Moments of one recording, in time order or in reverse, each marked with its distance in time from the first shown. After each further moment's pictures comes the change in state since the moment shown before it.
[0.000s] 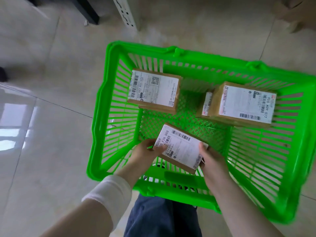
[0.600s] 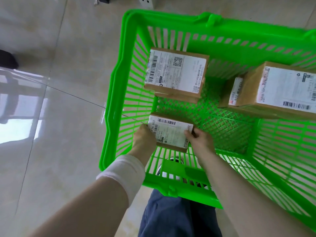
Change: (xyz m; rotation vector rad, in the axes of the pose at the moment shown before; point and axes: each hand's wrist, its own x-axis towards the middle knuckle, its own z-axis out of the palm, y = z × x) left_hand 0.056 -0.018 -0.024 0.368 0.229 -0.152; right_hand 0.054 0.019 0.083 -0.400 -0.051 -0.153
